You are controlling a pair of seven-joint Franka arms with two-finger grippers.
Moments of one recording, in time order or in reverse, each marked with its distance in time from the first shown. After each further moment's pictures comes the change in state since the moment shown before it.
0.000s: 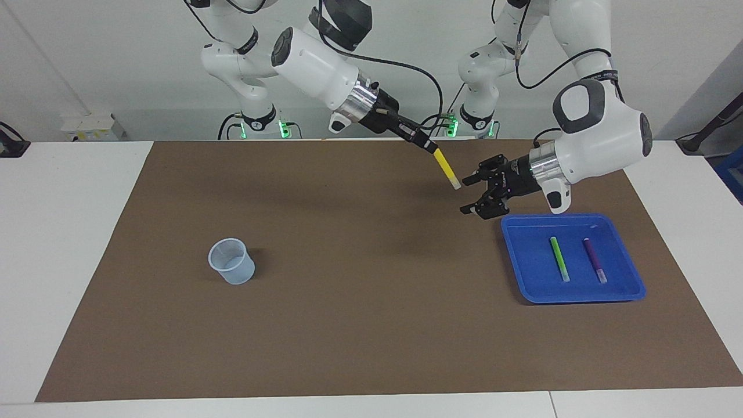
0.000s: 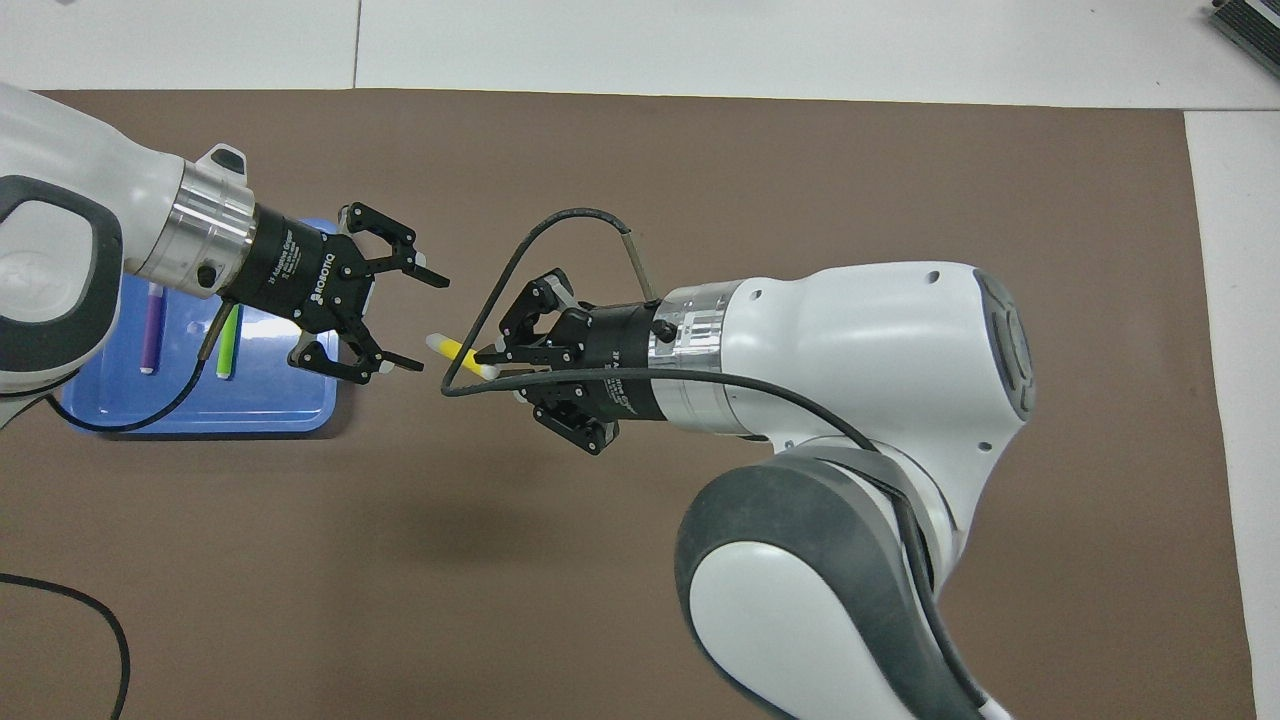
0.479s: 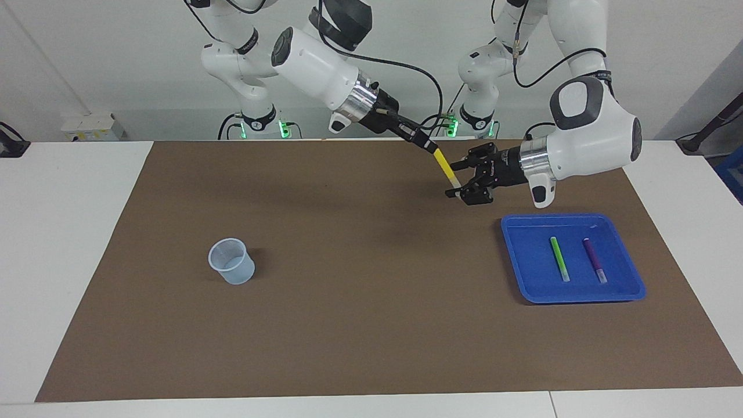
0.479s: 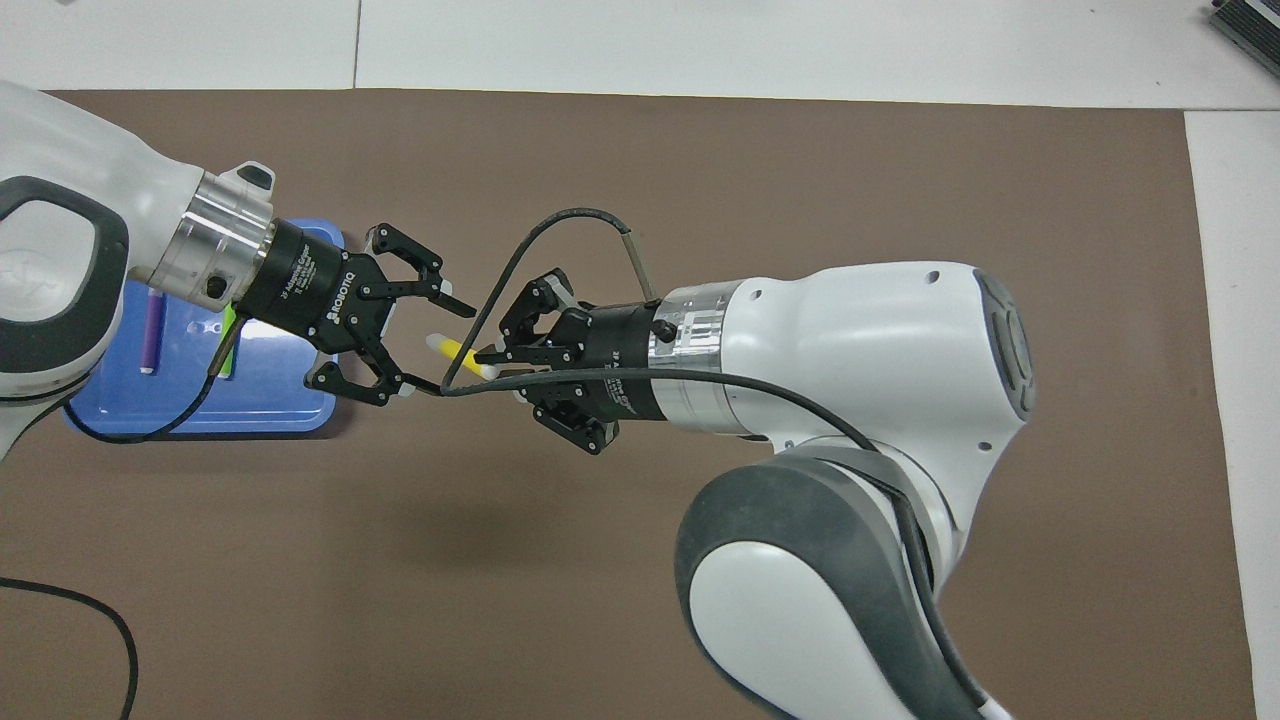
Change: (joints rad) left arm 0.002 -0.011 -0.017 0.002 -0.089 -0.098 -0.003; right arm 0.000 0.000 0.000 0.000 0.000 0.000 0.000
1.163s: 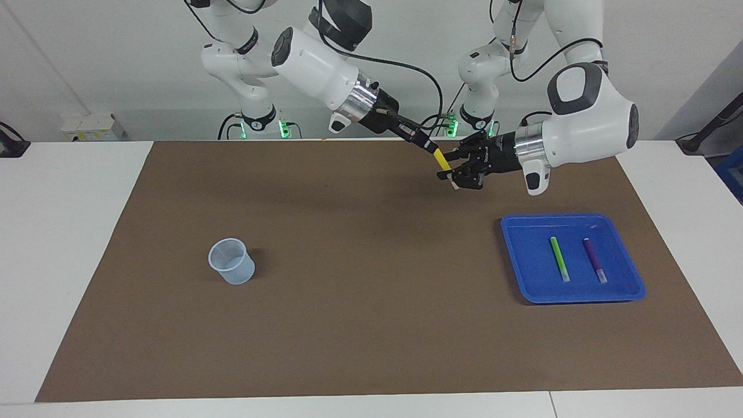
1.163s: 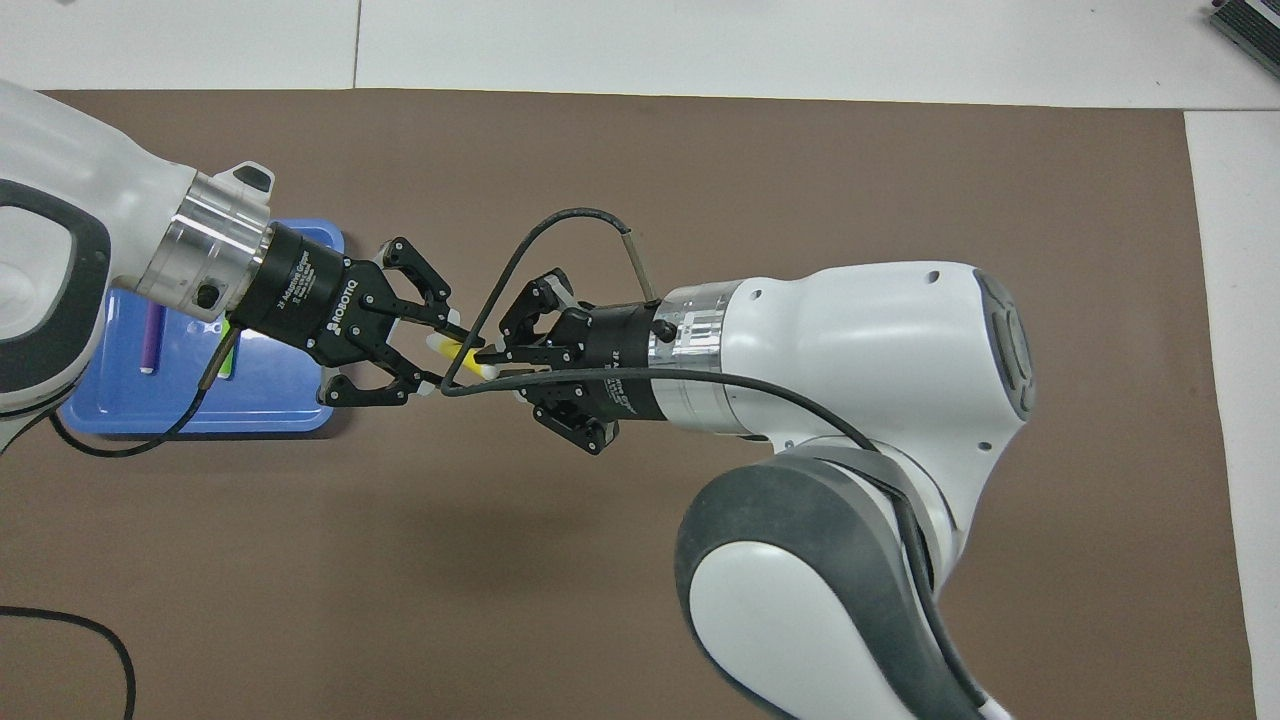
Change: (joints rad) left arm 0.001 -0.053 -0.008 0.007 -0.027 -0.031 -0.034; right arm 0.000 0.000 0.000 0.000 0.000 0.000 0.000
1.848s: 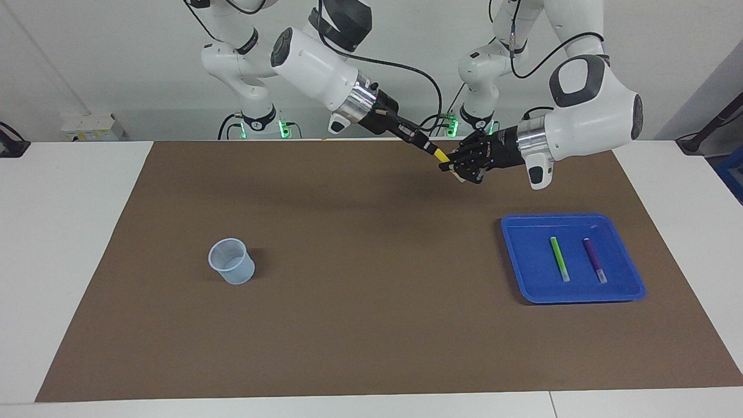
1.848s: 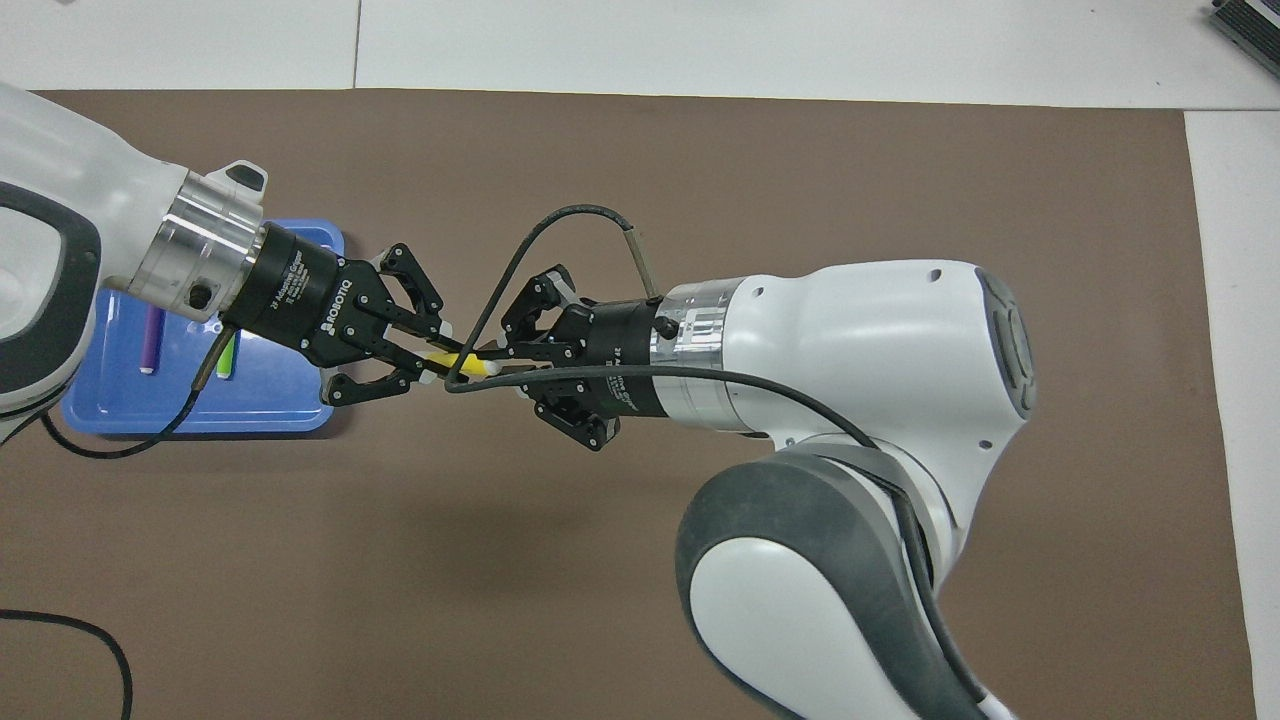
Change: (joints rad) left arm 0.005 -0.004 0.001 0.001 -0.001 -0.007 0.001; right arm 0.001 0.003 -0.002 0.001 -0.003 0.007 0.000
